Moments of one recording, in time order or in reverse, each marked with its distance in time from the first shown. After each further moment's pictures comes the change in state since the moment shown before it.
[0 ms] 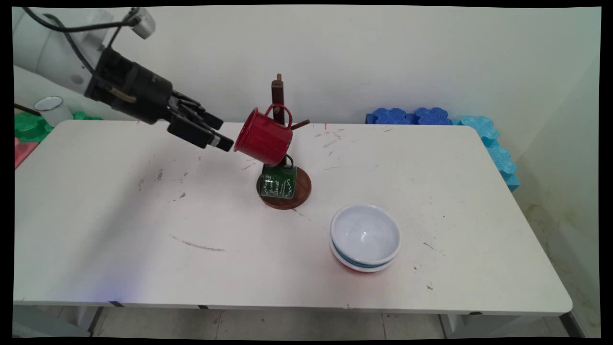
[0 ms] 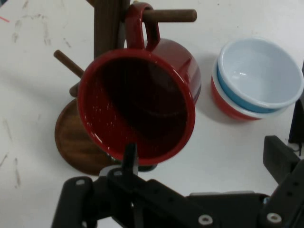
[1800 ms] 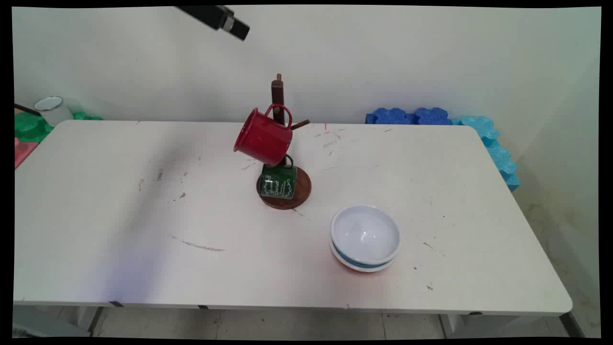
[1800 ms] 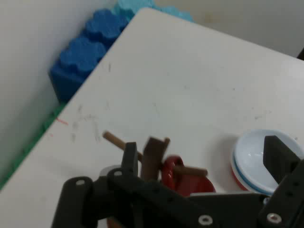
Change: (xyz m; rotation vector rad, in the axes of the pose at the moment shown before) arm 0.133 0.009 -0.067 0.076 0.115 0.084
